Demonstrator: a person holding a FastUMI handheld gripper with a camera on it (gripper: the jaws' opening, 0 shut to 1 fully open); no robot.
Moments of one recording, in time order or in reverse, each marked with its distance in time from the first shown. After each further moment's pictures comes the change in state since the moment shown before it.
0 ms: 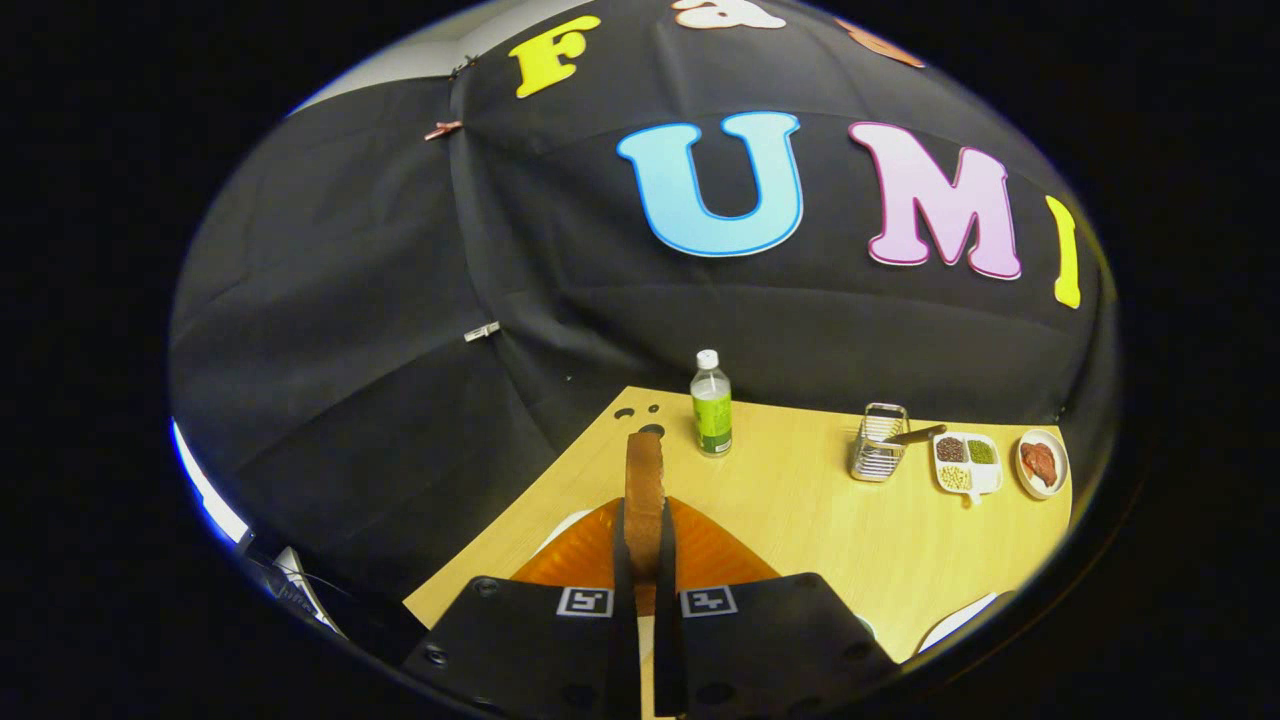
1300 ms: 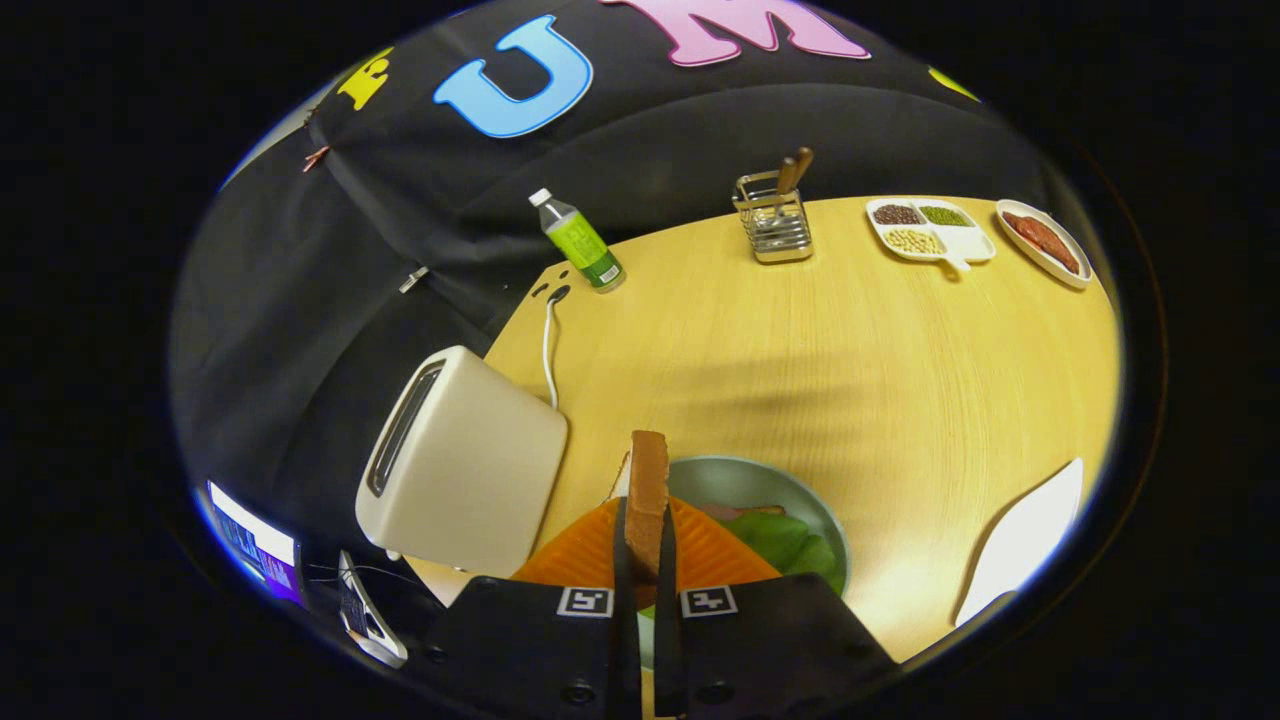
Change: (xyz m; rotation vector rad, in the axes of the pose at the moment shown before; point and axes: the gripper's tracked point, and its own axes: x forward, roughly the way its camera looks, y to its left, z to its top) arm -0.010 -0.168 -0.206 0.341 0.344 0.023
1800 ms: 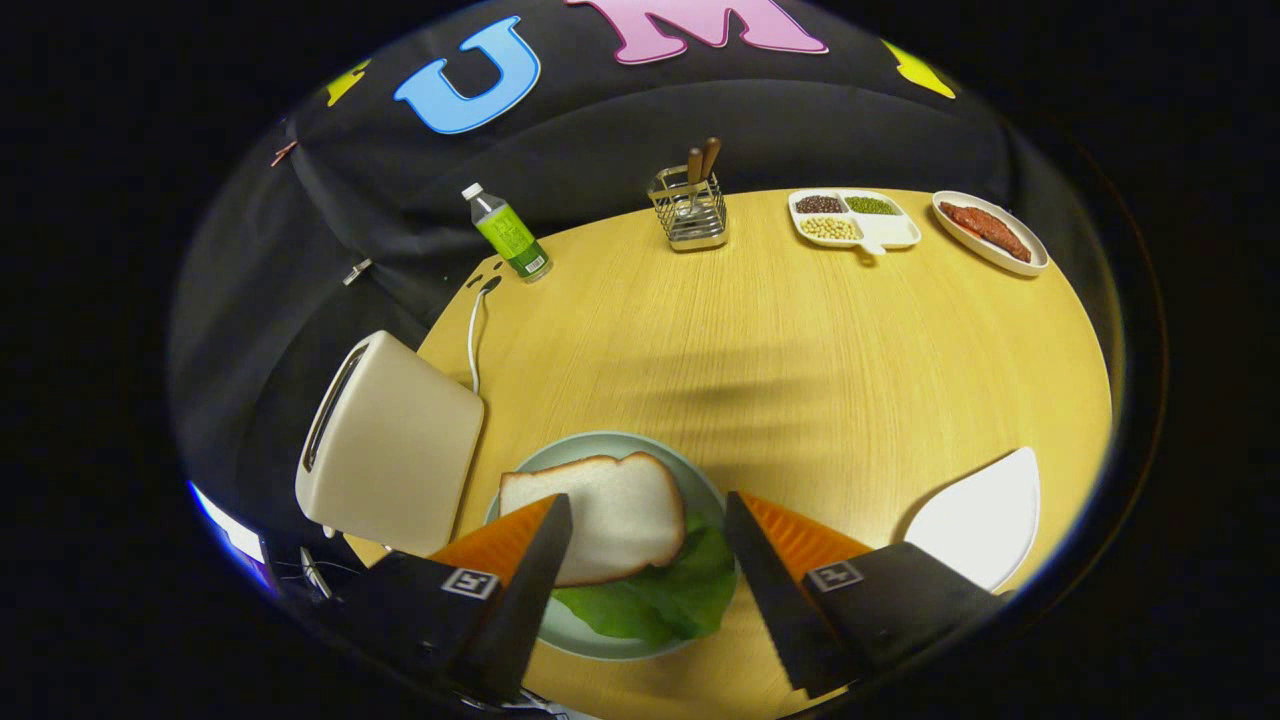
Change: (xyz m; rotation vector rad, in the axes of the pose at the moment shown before) arm -0.033 -0.067 0.003 -0.054 -0.022 -0.162
